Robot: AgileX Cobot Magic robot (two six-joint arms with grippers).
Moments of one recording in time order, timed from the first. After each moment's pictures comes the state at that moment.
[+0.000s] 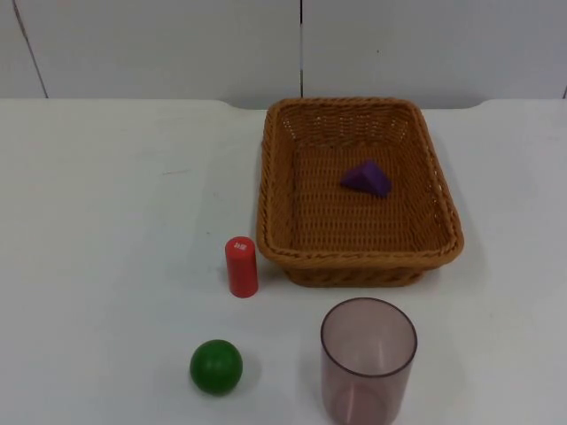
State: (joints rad) right arm 0.02 0.00 -1.17 0.21 1.04 -0.38; left arm 0.00 0.00 -1.15 -0.03 1.07 0.14
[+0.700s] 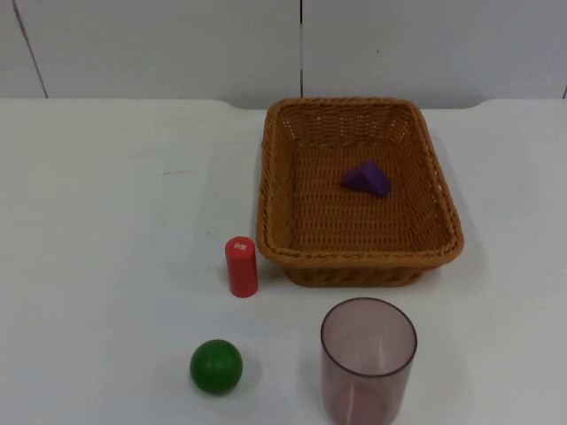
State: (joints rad) right arm 0.02 0.00 -1.11 0.12 1.12 -0.25; left arm 0.00 0.00 -1.10 -0.05 1.07 0.12
